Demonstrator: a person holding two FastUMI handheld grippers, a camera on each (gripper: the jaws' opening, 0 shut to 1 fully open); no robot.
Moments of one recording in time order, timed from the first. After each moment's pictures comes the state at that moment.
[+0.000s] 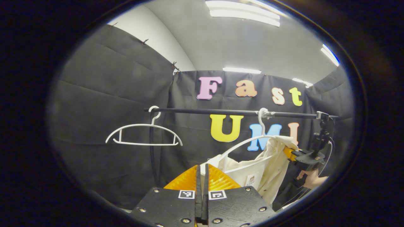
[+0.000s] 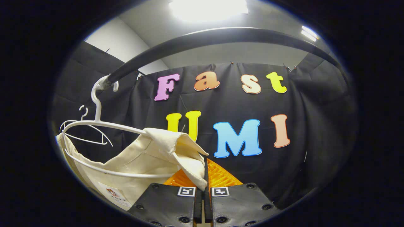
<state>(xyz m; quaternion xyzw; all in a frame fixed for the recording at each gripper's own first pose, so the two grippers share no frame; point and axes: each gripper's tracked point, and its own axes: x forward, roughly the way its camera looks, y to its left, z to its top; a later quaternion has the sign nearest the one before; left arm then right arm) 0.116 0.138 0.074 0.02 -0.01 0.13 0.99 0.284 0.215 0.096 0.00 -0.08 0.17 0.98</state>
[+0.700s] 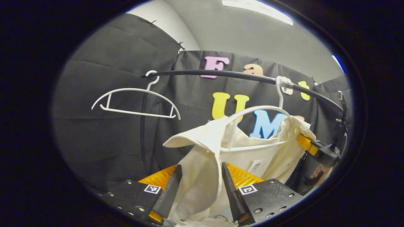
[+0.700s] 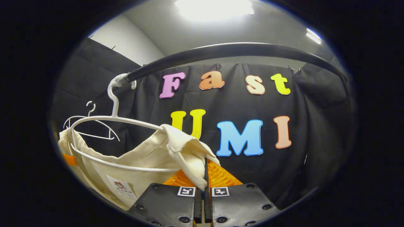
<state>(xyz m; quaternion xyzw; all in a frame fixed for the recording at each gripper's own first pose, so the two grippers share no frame) 0.203 0.139 -0.010 -0.02 0.05 0.11 0.99 0.271 0.218 0.087 -0.02 -0.07 0.19 0.98</state>
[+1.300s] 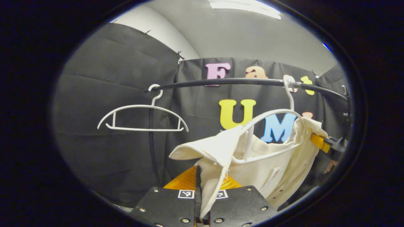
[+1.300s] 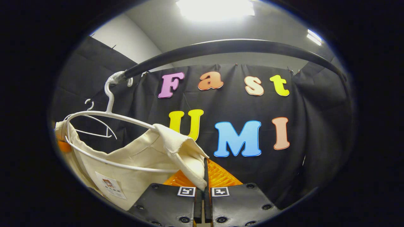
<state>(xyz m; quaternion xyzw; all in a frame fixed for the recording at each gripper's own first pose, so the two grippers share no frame) 0.198 0.163 0.026 0.04 0.01 0.14 0.99 0.283 0.215 0.083 -0.02 -0.08 0.17 0.98</state>
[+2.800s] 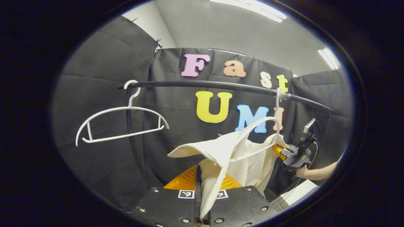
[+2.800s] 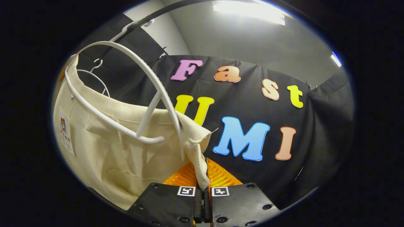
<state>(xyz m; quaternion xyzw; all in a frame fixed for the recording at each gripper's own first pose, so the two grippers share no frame) 0.224 0.180 0.045 0.01 0.09 -0.03 1.00 0.358 0.242 0.006 -0.14 -0.09 0.18 0.97</state>
